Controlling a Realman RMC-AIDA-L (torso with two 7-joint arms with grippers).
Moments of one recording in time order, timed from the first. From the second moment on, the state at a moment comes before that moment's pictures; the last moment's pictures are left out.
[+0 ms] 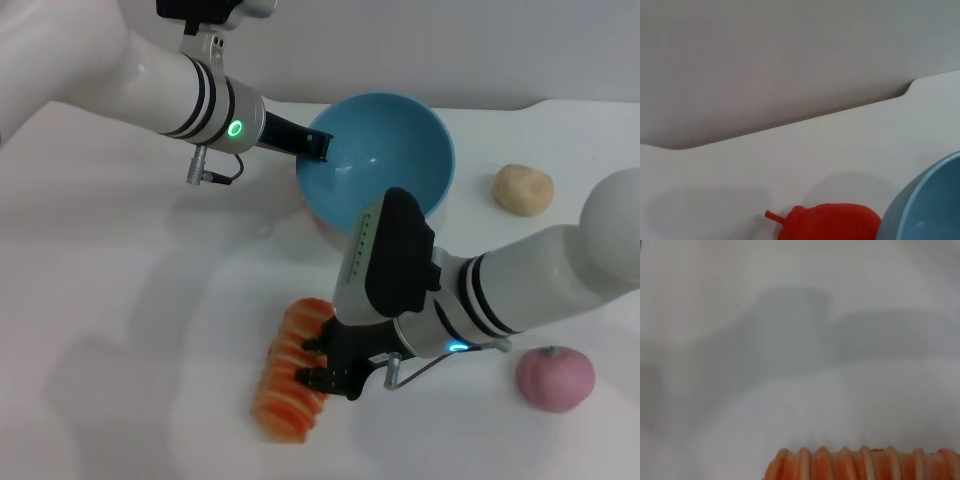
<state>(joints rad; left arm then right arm) -0.82 -2.06 1.46 0.72 2.32 0.80 -2.74 0.76 2.09 -2.19 -0.78 -1.77 -0.74 2.02</state>
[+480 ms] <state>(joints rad) -0.81 -2.06 1.47 0.72 2.31 0.81 -2.74 0.69 2.07 -2.00 -0.85 -1.86 -0.88 2.00</state>
